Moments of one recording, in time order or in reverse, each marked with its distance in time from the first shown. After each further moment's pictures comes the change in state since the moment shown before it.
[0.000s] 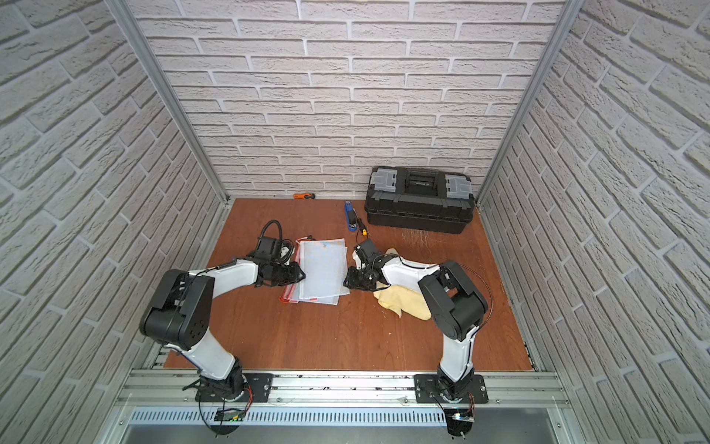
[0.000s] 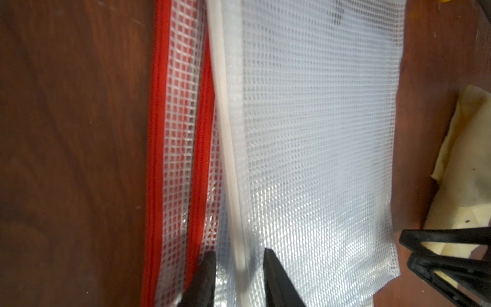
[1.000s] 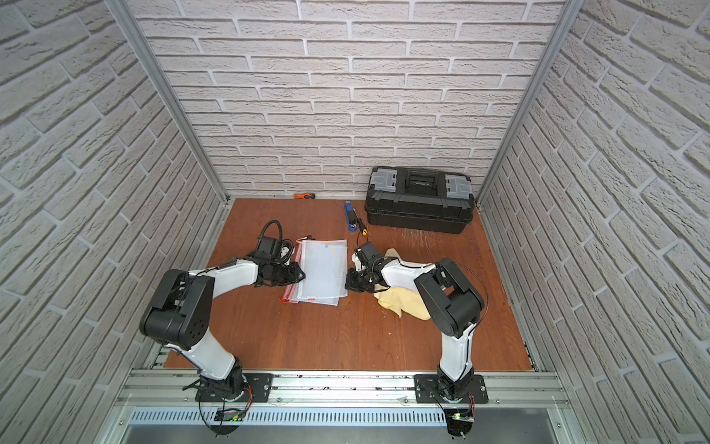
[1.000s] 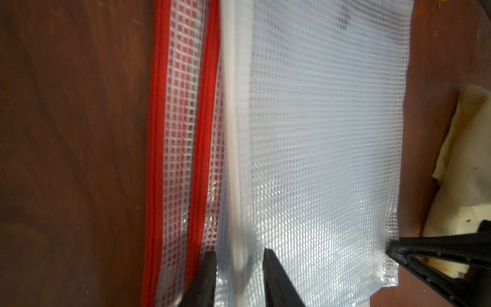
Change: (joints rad) left arm 0.000 0.001 0.000 -0.001 -0.004 0.005; right arm -0.015 -0.015 -0.056 0.075 -0.041 0.034
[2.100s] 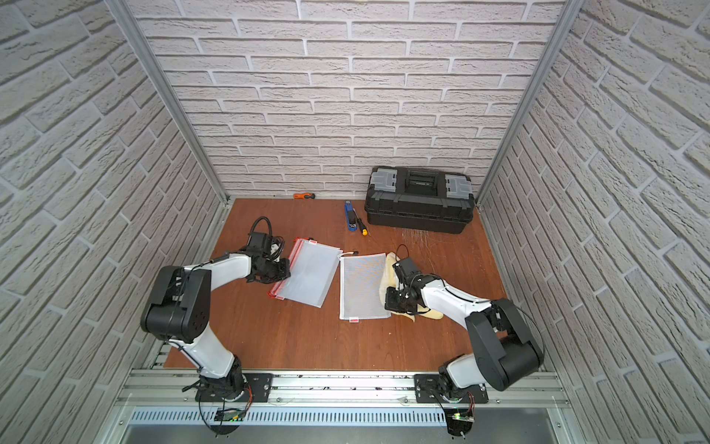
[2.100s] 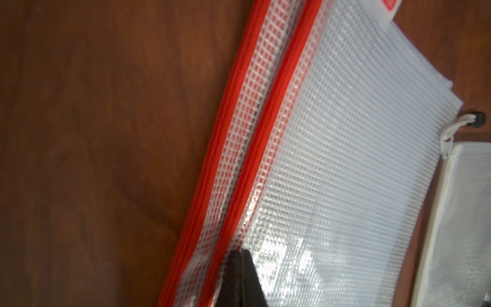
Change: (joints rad) left arm 0.132 0.034 0.056 -0.097 -0.076 0.052; right arm -0.127 -0.352 -0.330 -0.251 0.133 -0.111
